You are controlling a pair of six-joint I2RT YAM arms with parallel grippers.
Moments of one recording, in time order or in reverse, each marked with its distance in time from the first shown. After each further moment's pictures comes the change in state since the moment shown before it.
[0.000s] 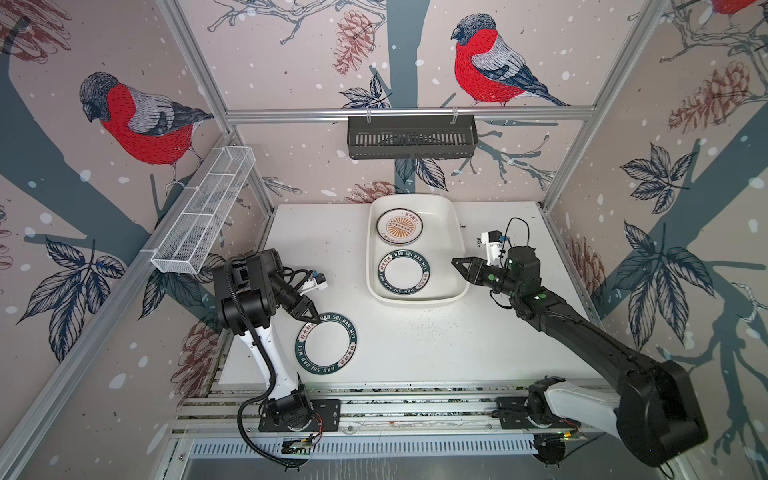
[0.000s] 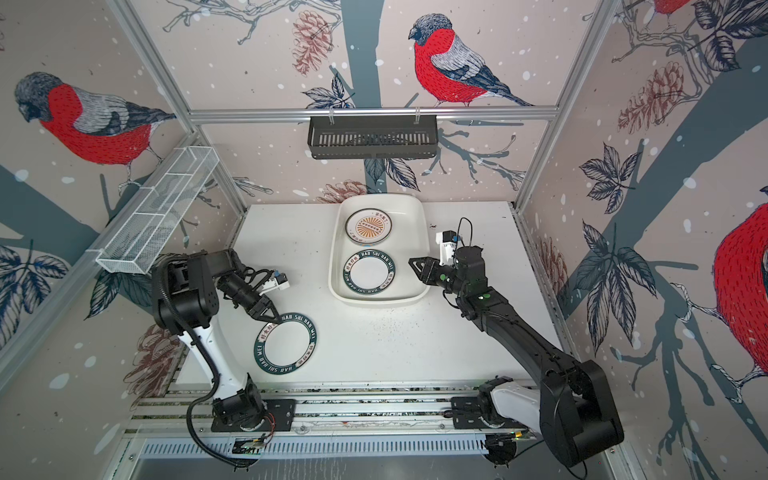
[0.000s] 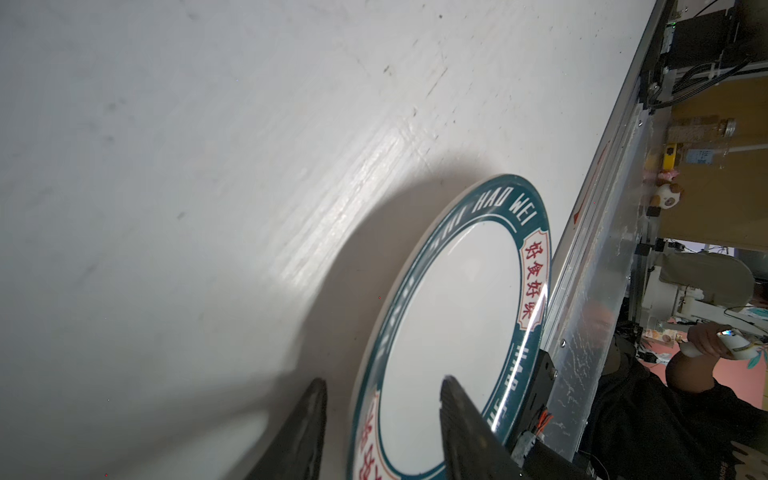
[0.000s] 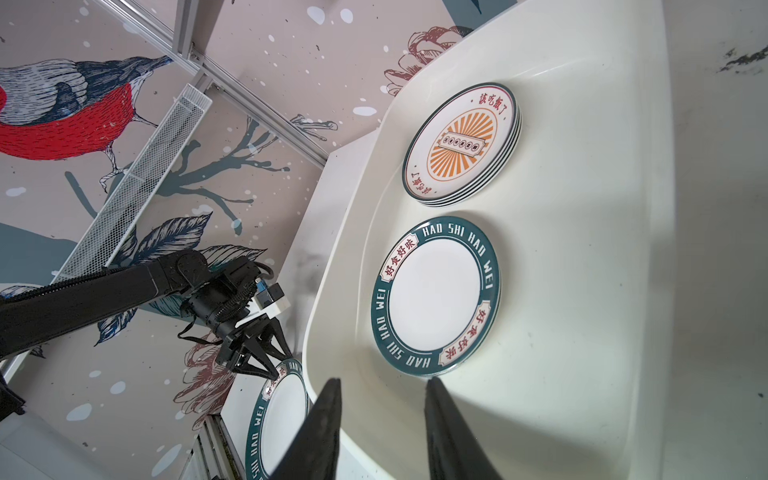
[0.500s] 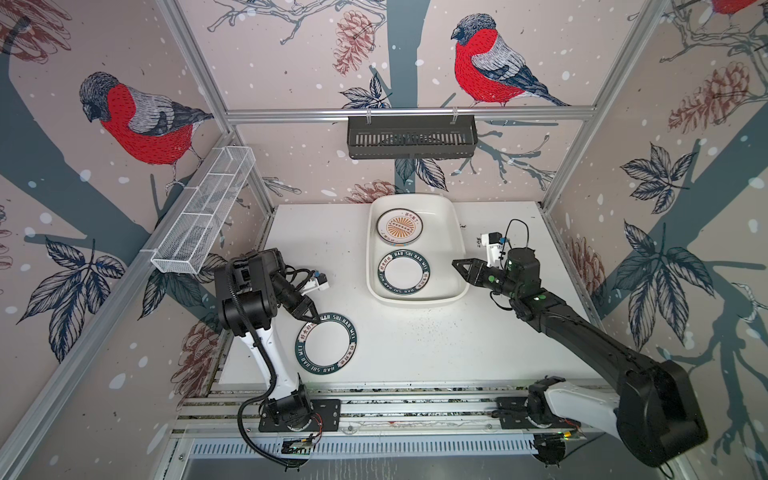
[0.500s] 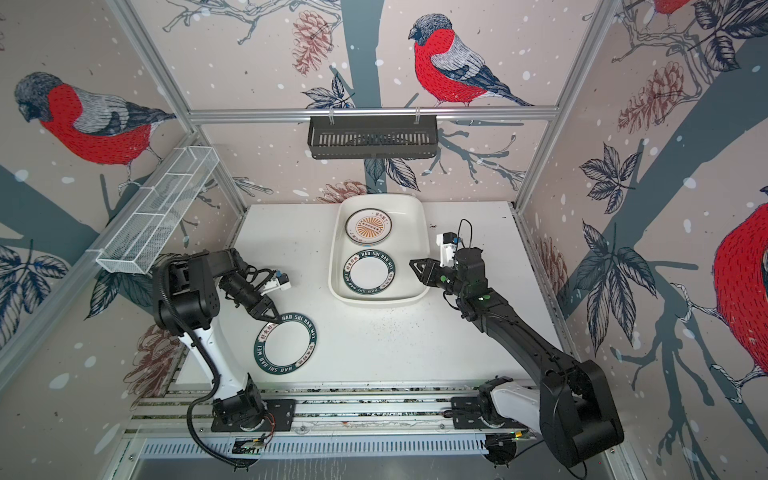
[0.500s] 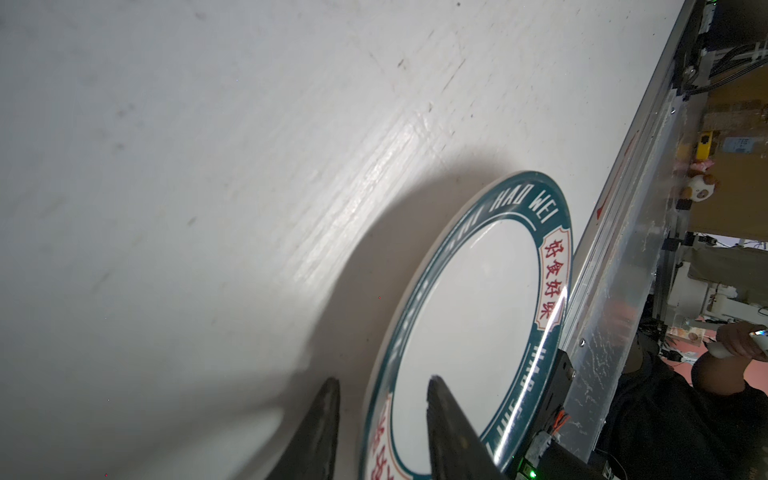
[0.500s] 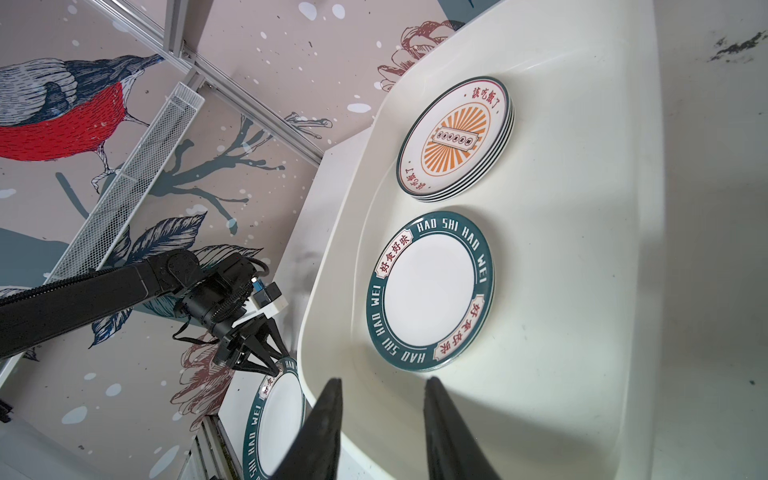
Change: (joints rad) left arm -0.011 -0.025 -0.013 0.043 -0.035 -0.019; right arm -0.003 -0.001 -0.013 0.003 0.008 0.004
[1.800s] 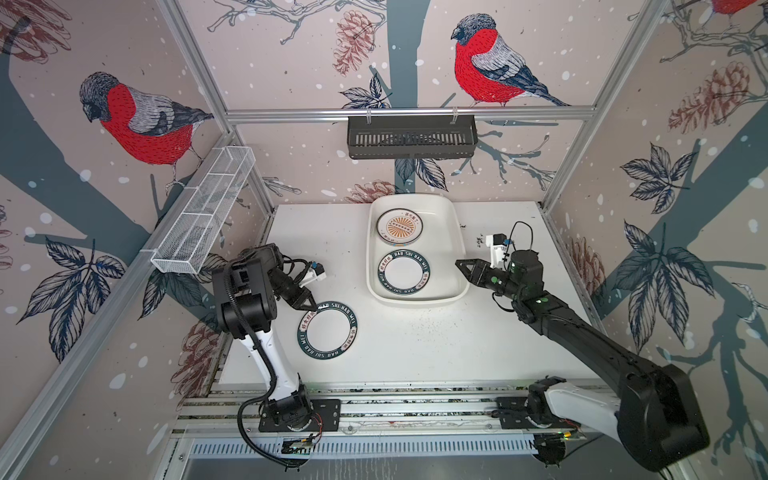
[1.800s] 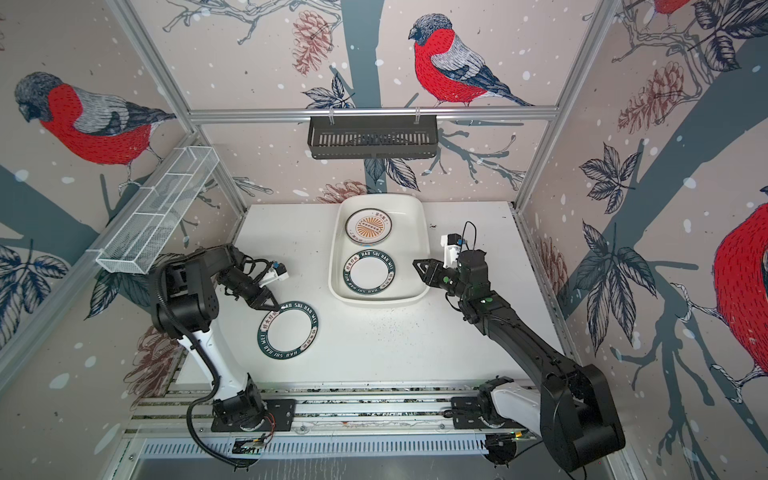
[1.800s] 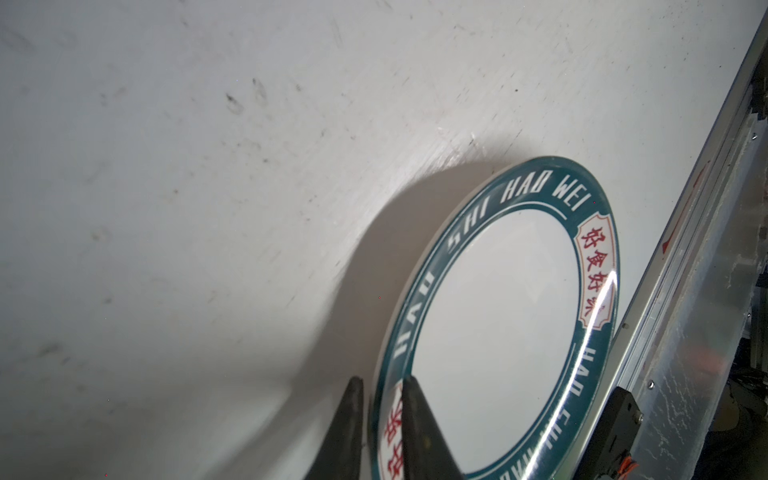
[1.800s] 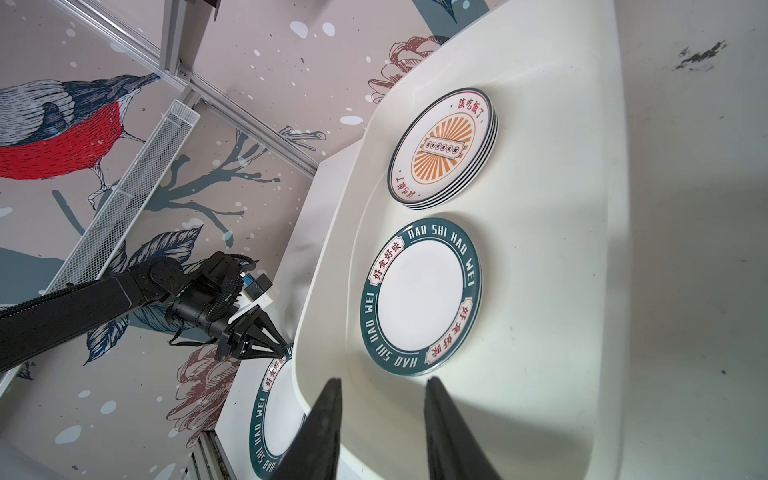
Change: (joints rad) left arm 0.000 -0.025 0.045 0.084 0.026 -0.031; right arm -0.021 -0.022 -0.033 0.022 0.011 0.019
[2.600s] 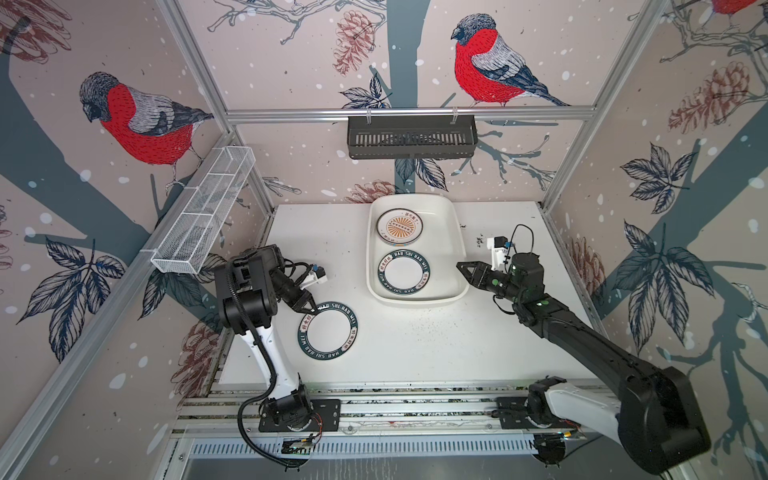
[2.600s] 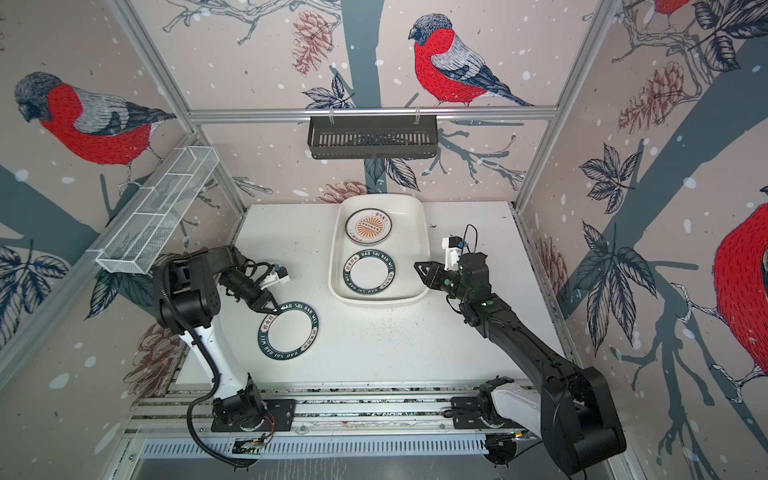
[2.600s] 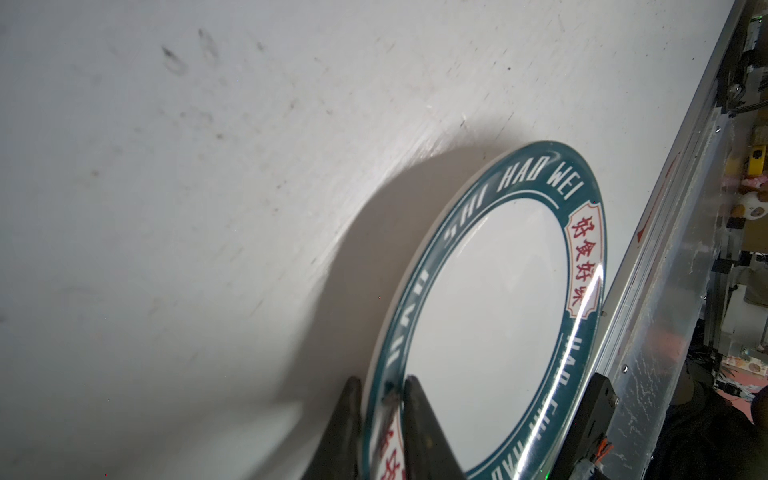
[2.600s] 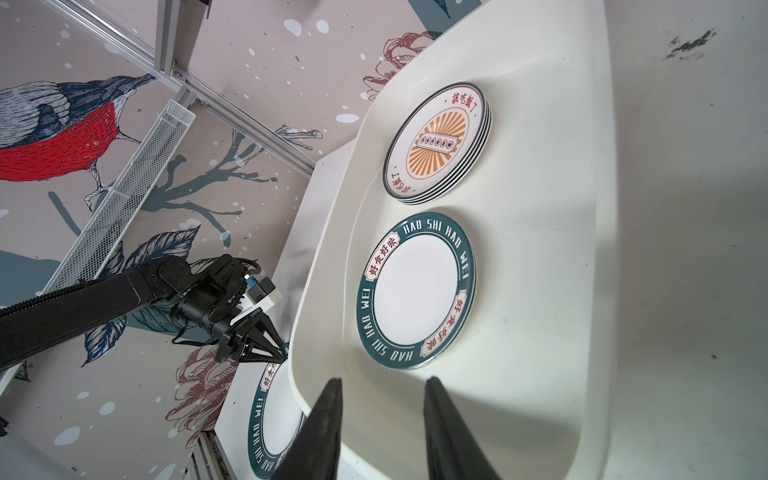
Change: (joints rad) left arm 0.001 0.048 0.011 -0.047 0.004 0.017; right arm -0.005 -0.013 -0.027 0.013 0.000 0.008
